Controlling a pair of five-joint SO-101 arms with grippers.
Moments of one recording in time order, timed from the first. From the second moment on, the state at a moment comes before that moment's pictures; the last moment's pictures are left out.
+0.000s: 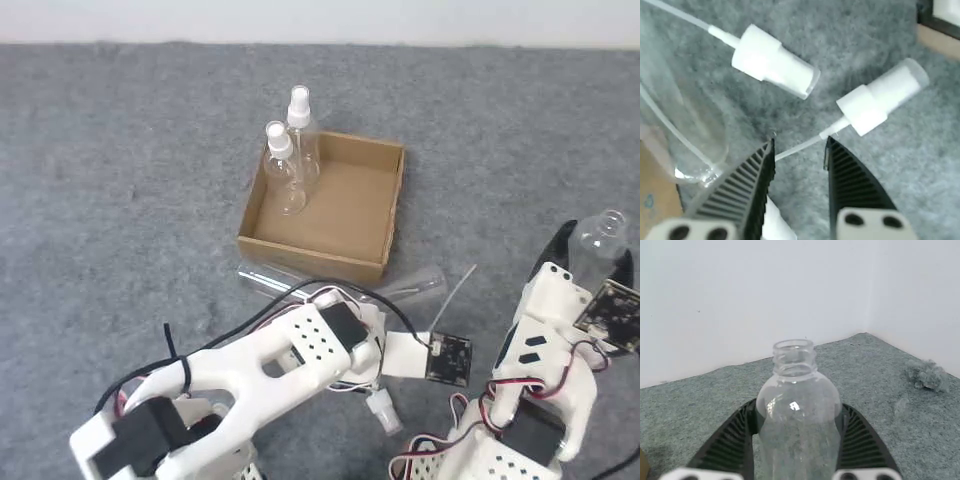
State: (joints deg) left arm 49.8 -14.0 49.1 60.5 -39.6; right arm 24.7 -103.1 79.1 39.9 -2.3
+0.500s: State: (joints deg) left arm 50.0 1.2 41.1 65.3 -42.9; right arm 24.7 -103.1 79.1 39.9 -2.3
